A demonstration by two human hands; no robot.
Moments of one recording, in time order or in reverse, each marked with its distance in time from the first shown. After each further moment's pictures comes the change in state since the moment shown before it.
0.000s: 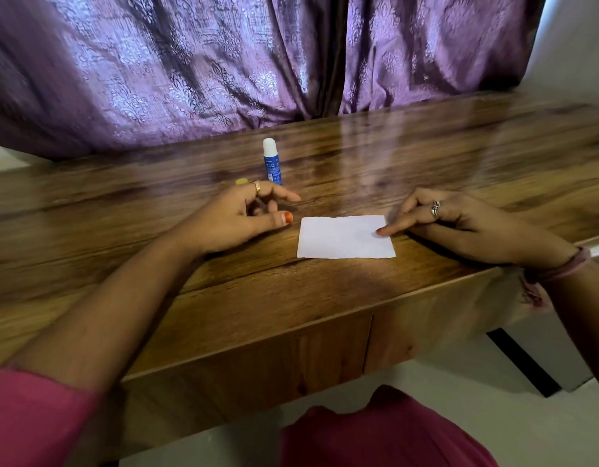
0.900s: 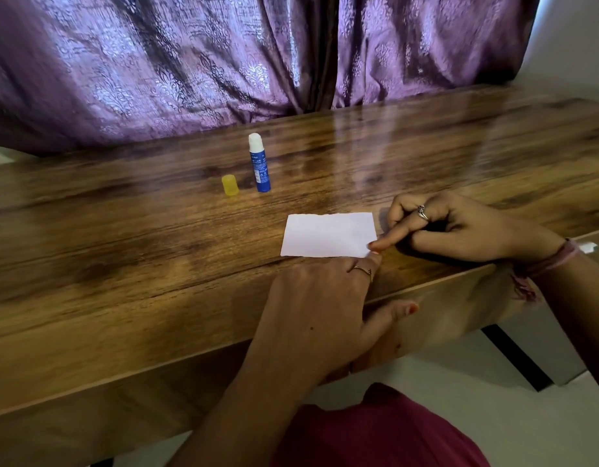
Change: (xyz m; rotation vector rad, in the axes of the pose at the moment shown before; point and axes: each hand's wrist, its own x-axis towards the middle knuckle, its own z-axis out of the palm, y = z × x) left_hand -0.048 0.093 0.118 0.758 0.206 0.108; right_hand 0.000 0.005 -0.004 0.180 -0.115 0.013
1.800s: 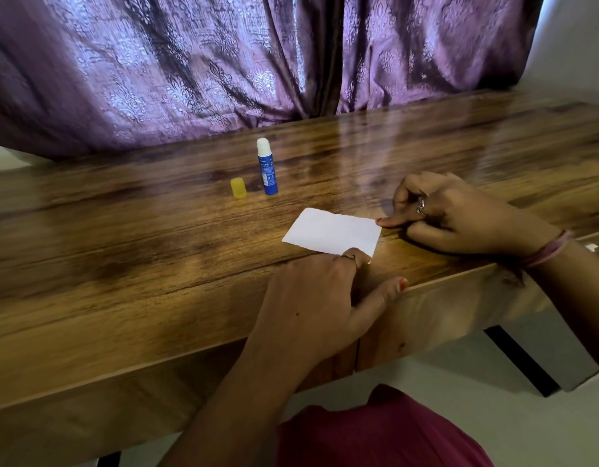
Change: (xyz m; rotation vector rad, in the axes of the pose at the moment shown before) left_hand -0.002 -0.011 -0.001 -0.170 0.055 -0.067; right_hand 0.005 -0.003 -0.005 -0.596 0.126 -0.021
